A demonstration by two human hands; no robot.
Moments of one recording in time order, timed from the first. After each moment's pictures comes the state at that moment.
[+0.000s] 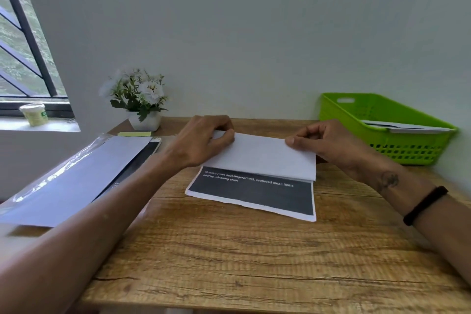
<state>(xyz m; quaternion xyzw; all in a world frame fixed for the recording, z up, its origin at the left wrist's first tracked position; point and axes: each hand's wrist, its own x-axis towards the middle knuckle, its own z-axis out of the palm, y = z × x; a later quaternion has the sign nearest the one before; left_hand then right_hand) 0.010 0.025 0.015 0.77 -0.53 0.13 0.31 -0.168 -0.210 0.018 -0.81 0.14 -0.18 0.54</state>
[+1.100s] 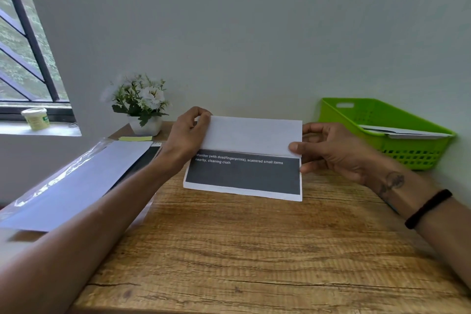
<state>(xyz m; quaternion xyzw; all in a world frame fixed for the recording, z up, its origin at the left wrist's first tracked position) 0.019 0.026 0.013 0.75 -0.33 0.05 0.57 -0.177 -0.208 0.028 -0.74 0.11 -0.15 0.65</state>
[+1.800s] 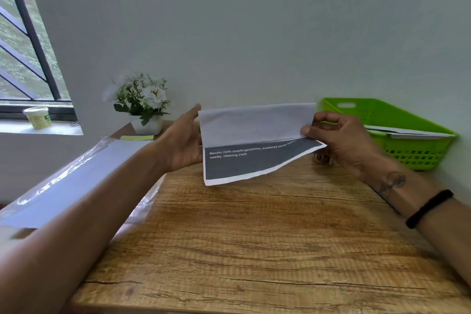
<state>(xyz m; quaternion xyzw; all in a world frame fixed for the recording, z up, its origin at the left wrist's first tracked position) 0.018 0.034 0.030 0.59 -0.16 -0.34 0.71 -0.171 -0.214 0.028 -0.71 0.11 -0.30 0.63</state>
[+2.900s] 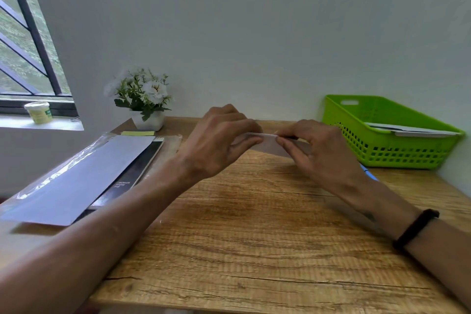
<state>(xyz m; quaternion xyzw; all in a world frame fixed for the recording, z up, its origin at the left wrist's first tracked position) -0.016 0.014 0.014 0.67 -0.61 0.34 0.25 -0.168 -0.178 0.007 -0.89 -0.07 -0.44 0.10</state>
